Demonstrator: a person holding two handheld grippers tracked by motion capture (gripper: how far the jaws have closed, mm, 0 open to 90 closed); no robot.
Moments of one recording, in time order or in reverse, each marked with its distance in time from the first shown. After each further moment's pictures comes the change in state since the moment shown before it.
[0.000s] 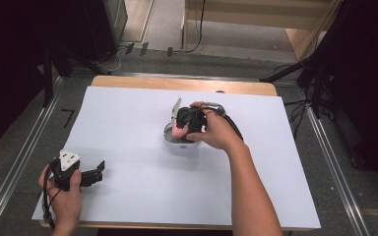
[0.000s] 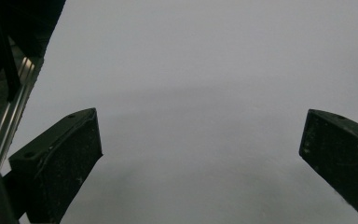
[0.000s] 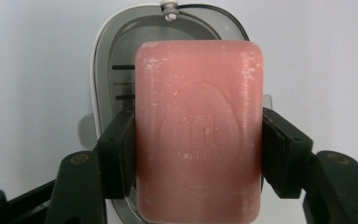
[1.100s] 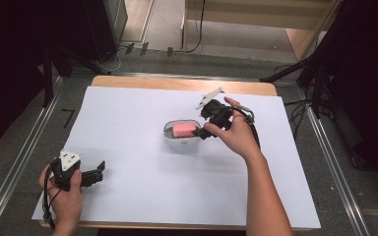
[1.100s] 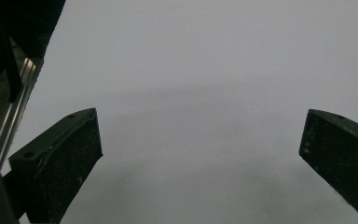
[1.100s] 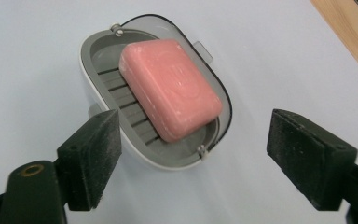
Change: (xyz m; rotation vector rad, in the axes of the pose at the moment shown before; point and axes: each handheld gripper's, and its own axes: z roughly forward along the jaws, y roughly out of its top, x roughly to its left) left arm -0.001 0.000 0.000 0.002 0.002 0.006; right arm -0.002 -0.064 -0.040 -0.259 -0.050 0.421
